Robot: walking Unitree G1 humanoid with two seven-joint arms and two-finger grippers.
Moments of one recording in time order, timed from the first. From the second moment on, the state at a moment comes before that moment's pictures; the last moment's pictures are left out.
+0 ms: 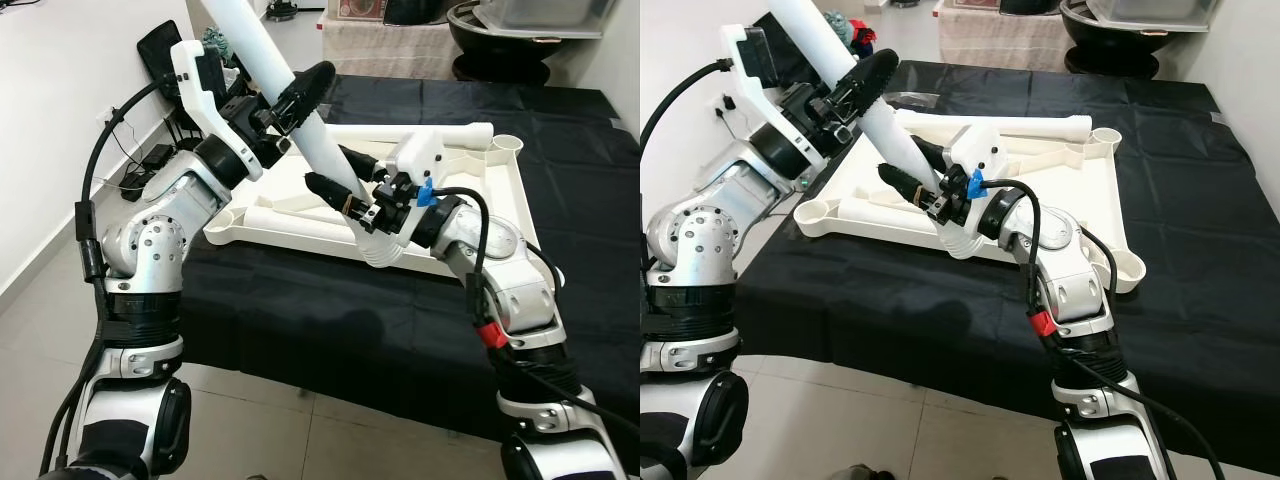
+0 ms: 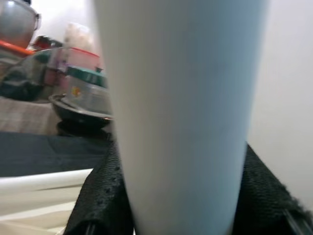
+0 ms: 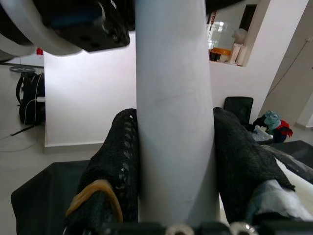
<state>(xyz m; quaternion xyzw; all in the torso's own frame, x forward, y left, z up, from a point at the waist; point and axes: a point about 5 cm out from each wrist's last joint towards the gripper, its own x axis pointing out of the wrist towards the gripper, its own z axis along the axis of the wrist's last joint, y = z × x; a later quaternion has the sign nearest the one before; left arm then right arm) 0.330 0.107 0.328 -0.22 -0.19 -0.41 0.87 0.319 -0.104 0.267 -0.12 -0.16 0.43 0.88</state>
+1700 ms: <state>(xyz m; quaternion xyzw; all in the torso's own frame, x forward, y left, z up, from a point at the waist) 0.319 0.085 0.304 -0.08 -0.15 -0.46 0.87 0.327 -0.062 0.219 -0.14 0.03 0.39 0.91</state>
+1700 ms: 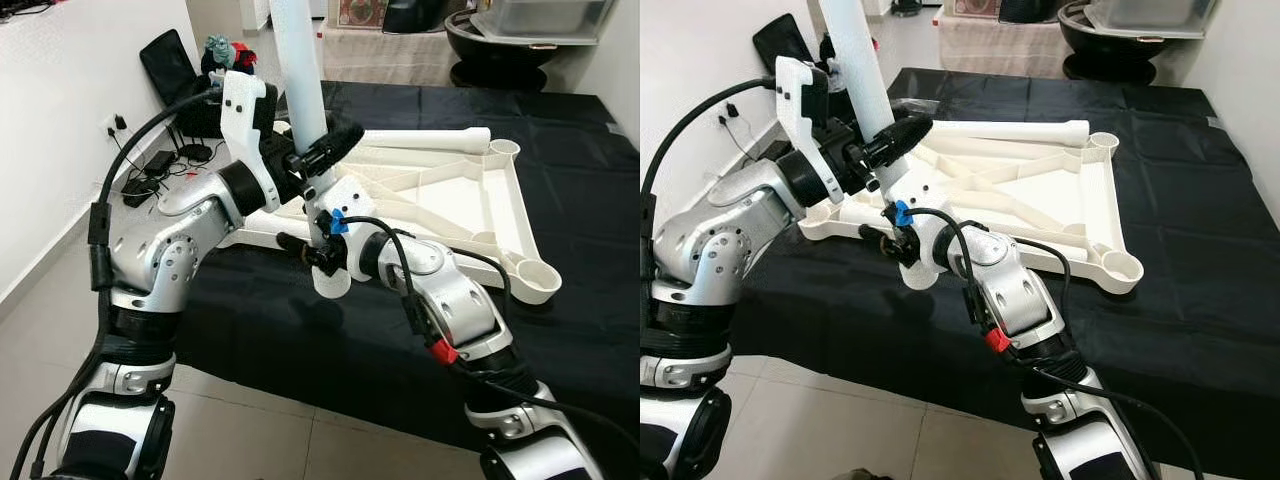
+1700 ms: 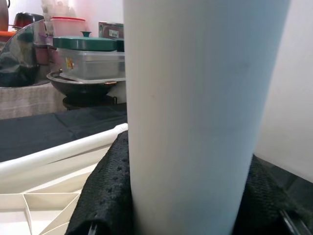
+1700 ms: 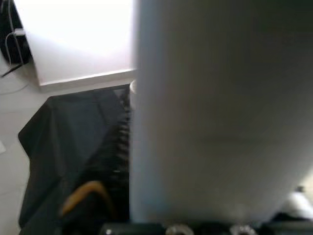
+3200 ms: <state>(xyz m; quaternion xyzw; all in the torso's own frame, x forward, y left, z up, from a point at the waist) 0.326 0.197 0.302 -0.20 -0.21 -0.10 0.95 0.352 -0.123 0.231 -0.03 -0.02 0.18 0.98</state>
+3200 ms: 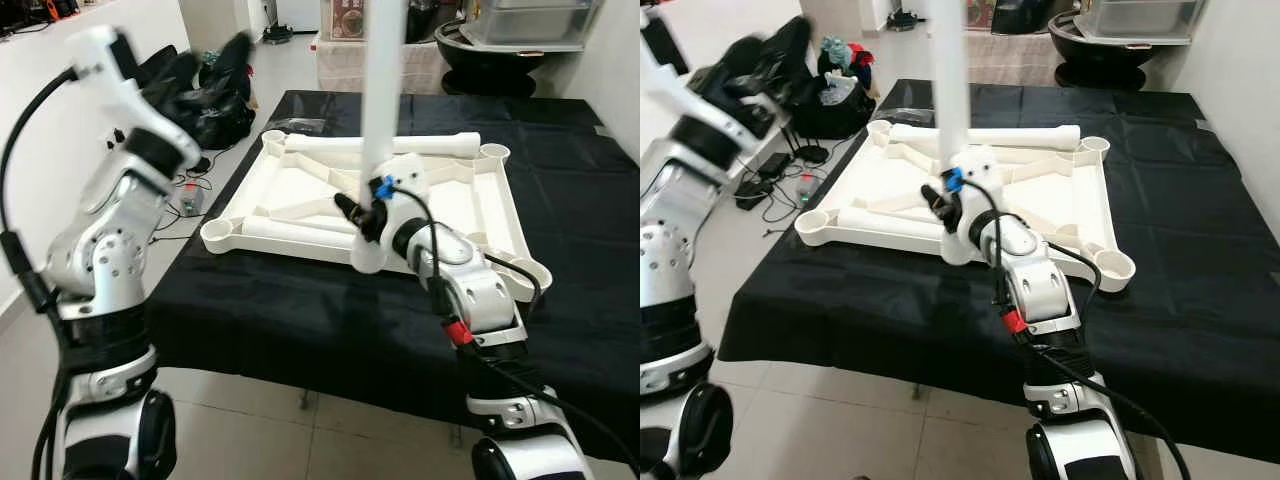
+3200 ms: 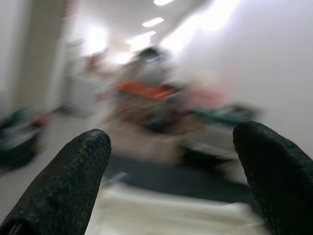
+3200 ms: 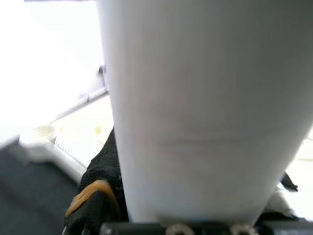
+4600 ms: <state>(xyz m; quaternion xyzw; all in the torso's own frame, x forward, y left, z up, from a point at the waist) 0.284 0.123 0.182 -0.12 -0.02 -0.12 0.99 0.319 -0.103 0.209 -0.01 -0.06 0.22 0.97</state>
